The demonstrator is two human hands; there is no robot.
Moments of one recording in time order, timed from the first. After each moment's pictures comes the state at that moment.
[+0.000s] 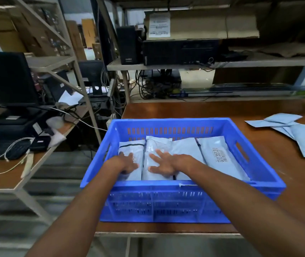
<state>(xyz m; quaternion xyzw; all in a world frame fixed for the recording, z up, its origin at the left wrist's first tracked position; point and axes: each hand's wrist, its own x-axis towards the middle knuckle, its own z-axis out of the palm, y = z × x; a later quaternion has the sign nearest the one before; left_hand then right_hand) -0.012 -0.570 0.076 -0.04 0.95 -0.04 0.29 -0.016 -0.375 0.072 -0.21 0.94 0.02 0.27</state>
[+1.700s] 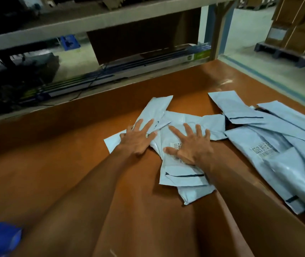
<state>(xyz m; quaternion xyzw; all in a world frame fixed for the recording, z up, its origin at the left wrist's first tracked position) -0.331 0.167 -0.044 0.19 0.98 0.06 0.10 -0.238 0.362 -0.059 0.09 0.99 -0.05 0.05</state>
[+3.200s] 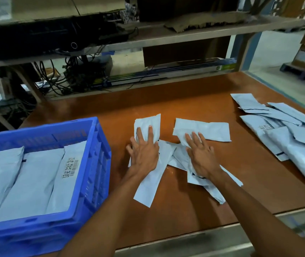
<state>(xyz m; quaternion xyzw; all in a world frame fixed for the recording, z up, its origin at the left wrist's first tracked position) -0.056 -0.012 0.018 0.05 0.99 0.09 -0.07 -0.019 0.197 -0.013 -0.01 0.98 -0.18 -0.04</state>
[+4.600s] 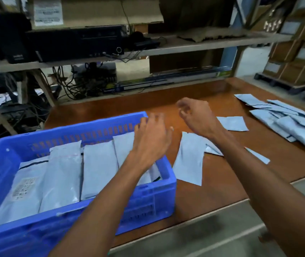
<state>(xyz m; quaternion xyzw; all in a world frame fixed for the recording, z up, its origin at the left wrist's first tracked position) 0.013 -0.201 0.144 0.21 0.95 0.16 -0.14 0.007 -0.035 0.169 0.00 0.94 -0.26 -0.21</state>
